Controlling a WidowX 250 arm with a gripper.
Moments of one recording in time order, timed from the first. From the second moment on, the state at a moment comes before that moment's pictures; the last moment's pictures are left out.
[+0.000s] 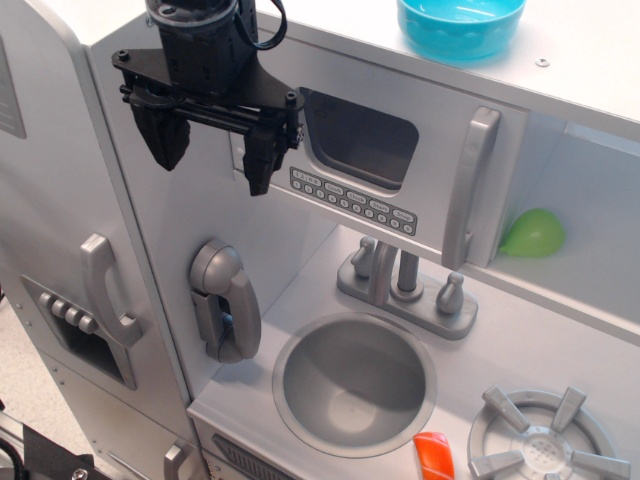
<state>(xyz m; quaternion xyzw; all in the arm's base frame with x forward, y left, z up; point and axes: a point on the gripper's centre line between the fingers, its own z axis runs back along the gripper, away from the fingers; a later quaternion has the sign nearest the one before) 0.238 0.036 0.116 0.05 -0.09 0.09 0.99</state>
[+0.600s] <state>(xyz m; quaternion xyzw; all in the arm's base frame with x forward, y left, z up) 0.245 0.002 0.111 0.02 -0.09 0.06 0.99</state>
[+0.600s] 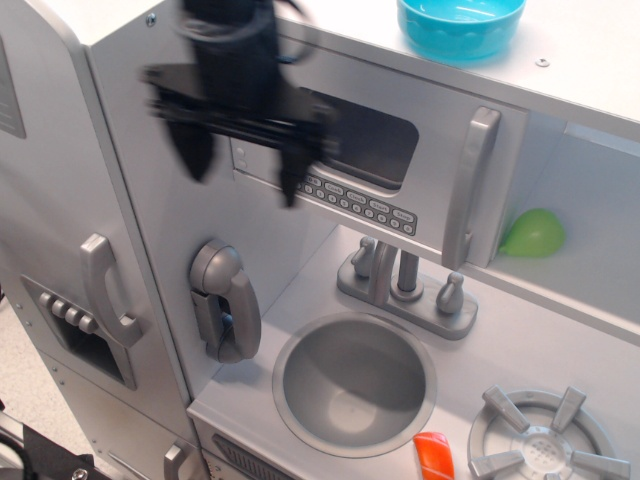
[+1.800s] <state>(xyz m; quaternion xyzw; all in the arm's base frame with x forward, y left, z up) 0.311 -0.086 0.108 -0.02 -0.17 0.03 0.98</state>
